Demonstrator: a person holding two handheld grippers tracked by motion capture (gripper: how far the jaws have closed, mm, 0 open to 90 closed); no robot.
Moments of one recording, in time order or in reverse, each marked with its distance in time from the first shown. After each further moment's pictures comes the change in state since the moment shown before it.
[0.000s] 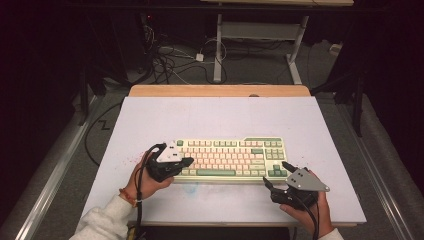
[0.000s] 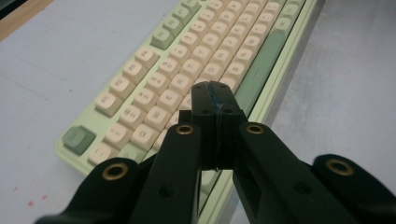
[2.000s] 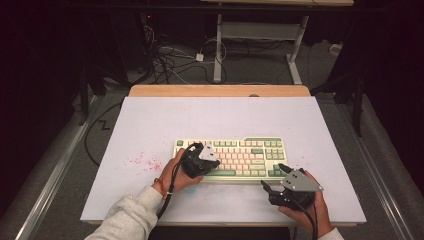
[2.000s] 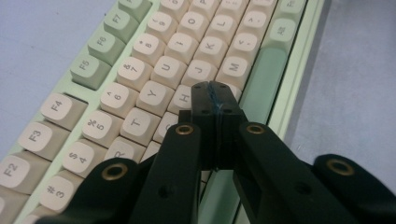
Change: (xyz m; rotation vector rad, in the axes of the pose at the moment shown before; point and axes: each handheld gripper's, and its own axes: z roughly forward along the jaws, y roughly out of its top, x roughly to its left) left arm -0.013 0.033 0.072 0.111 -0.058 0.080; right arm 0.004 -0.003 0.005 0.043 0.022 -0.054
